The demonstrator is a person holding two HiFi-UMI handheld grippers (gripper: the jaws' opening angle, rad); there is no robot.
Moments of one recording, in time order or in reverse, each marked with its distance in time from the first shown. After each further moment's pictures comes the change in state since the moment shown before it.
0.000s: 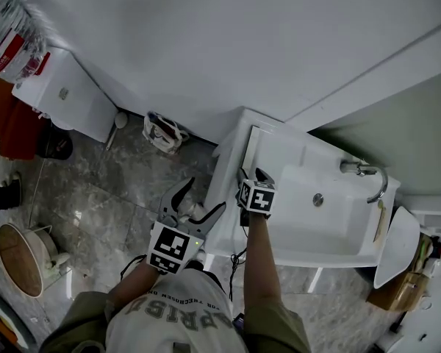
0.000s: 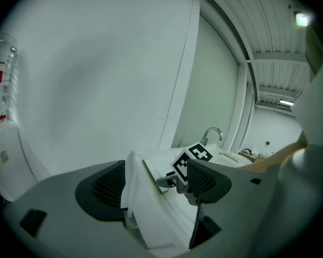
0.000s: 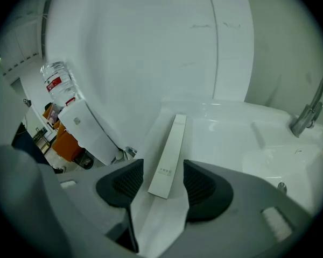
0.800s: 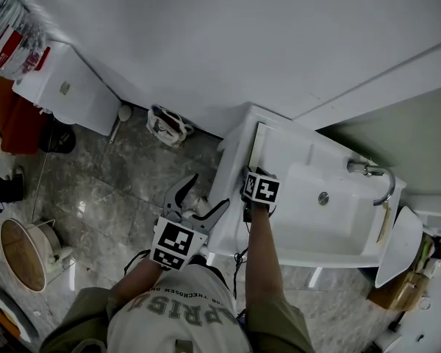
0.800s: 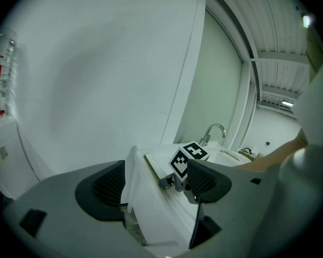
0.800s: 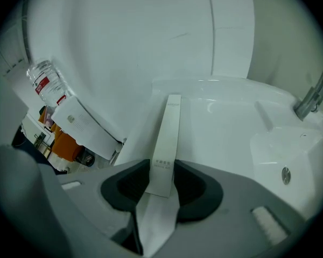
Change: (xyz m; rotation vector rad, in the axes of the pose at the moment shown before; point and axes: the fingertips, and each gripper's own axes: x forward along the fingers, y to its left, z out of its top) left arm 0.015 0.010 -0.010 -0.020 0.050 0.004; right arm 0.023 -0.013 -0.021 0.077 0.151 -0.033
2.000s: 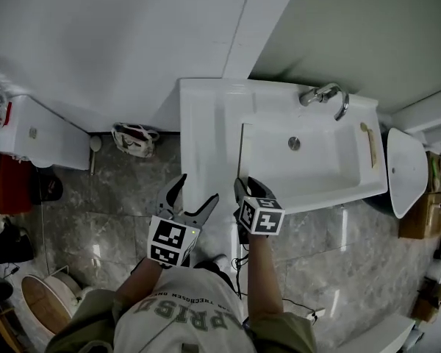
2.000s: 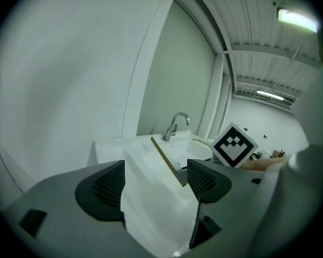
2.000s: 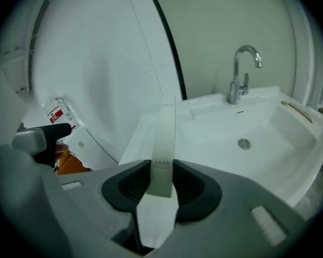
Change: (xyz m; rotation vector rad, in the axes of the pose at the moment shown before) left arm -0.013 -0.134 -0.055 0.162 0.048 -0.188; right arm -0.187 -0.048 -0.114 0.213 -0.303 0.015
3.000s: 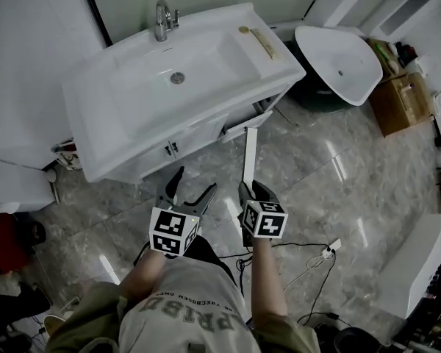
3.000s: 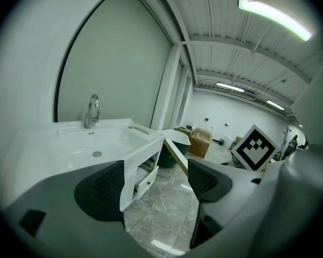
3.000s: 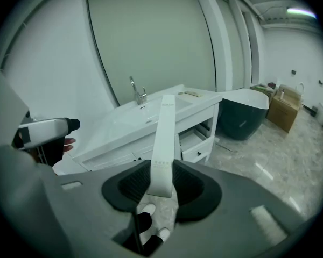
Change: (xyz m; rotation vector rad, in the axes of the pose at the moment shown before) left arm 0.014 -0.405 -0.108 0.169 0.062 -0.334; right arm -0.338 -0.257 -0.237 0.288 -0.120 -0.328
